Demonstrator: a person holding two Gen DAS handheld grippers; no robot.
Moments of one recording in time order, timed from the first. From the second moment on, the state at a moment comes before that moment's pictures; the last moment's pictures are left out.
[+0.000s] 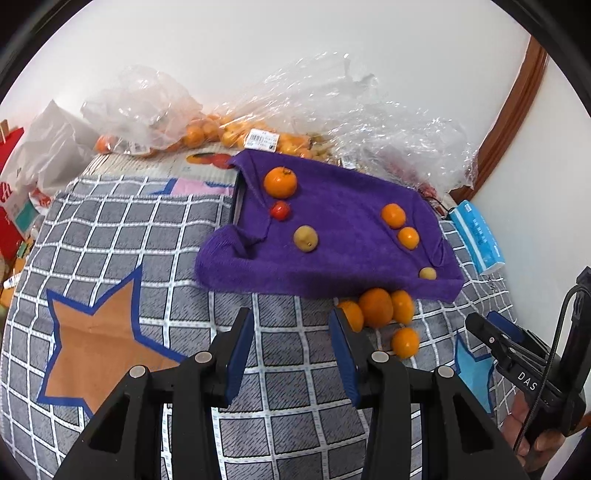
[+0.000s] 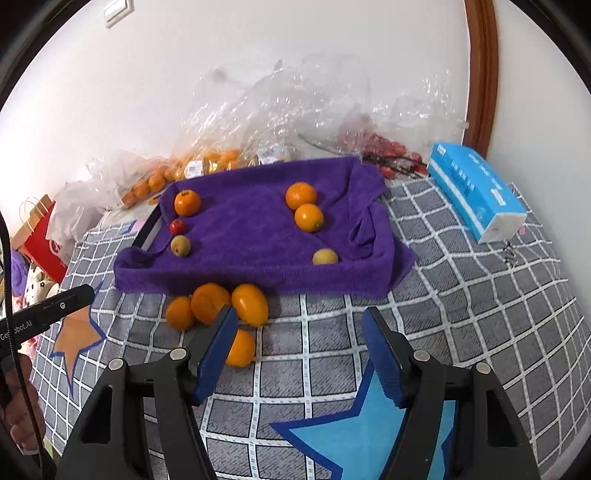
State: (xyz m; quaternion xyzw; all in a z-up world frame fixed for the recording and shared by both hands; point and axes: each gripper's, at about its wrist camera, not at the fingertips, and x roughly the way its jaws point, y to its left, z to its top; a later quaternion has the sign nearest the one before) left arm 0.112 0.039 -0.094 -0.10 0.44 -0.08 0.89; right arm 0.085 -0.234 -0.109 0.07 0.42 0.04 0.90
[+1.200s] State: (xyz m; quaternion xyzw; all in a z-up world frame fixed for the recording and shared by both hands) left arm 0.126 0.051 -0.127 -0.10 0.48 -0.08 0.87; right arm 0.099 -0.183 -0.157 0.03 0.47 0.11 0.88
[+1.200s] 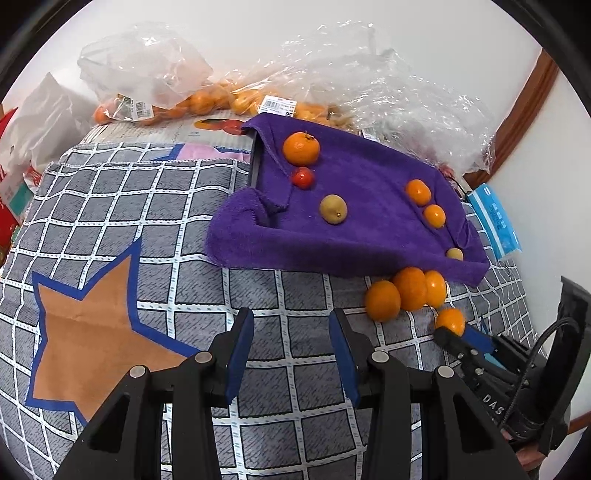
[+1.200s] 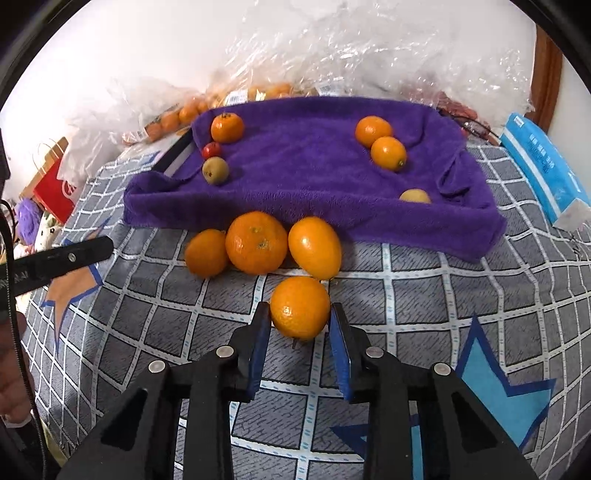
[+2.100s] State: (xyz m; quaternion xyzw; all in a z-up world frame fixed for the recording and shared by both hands) left arm 0.151 -0.022 -0.143 -0.05 0.51 -0.15 0.85; right arm 0.093 -0.242 -0.143 0.06 0.44 0.07 0.89
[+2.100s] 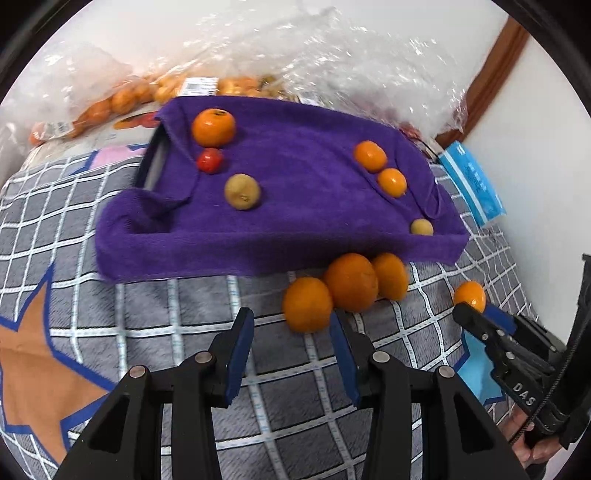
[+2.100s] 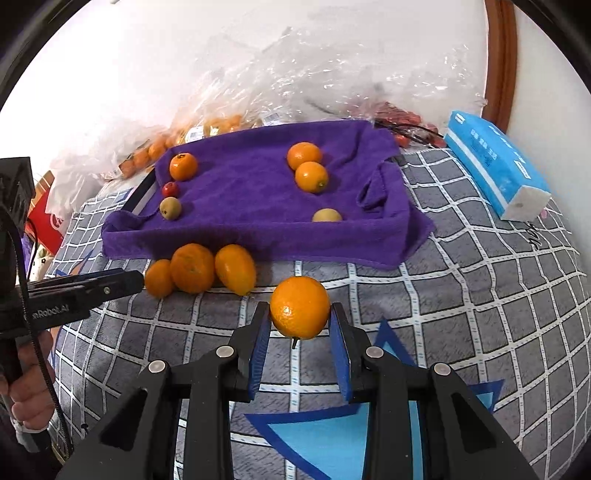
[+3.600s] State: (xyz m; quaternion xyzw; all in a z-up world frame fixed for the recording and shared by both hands) left arm 0.141 -0.004 -0.071 -0.05 0.45 -0.14 0.88; right arm 0.090 -0.217 -0.058 0.03 0.37 0.06 0.92
